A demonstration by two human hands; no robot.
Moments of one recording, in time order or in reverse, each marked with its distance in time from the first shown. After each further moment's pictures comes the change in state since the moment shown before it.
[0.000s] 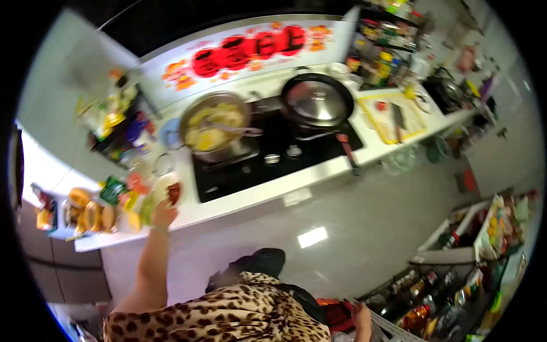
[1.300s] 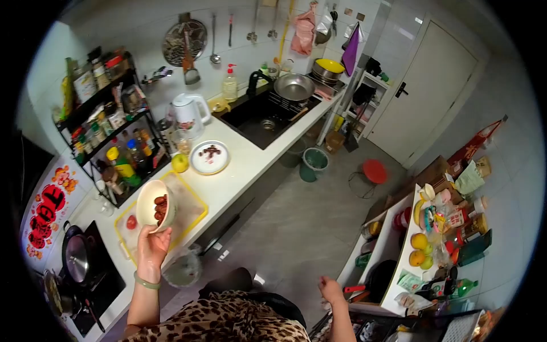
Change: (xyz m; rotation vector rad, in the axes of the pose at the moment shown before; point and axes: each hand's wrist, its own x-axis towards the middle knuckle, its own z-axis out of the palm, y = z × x) left_hand -0.289 -0.339 1.137 -0.124 -0.609 -0.218; right_hand 0.574 0.406 -0.512 0.039 0.135 0.172
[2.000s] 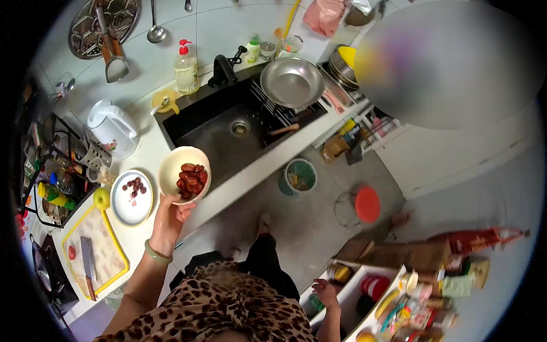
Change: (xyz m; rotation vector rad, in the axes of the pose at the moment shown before) left_hand 0.366 -0.227 0.323 0.158 0.041 -0.044; right_hand 0.405 0.127 -0.226 0.613 -0.247 0.182
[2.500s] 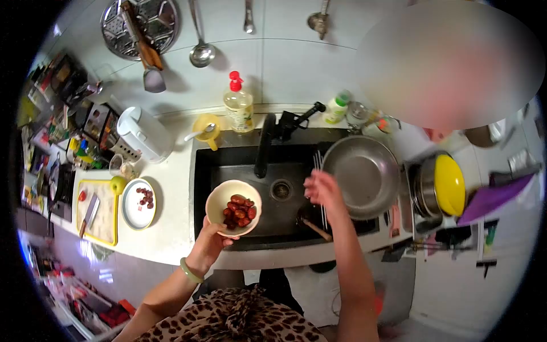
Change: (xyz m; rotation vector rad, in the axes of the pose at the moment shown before) left_hand 0.172 -0.038 0.150 -0.144 0.310 0.143; right_hand 0.434 -0.623 0.061 0.179 -0.708 -0.472
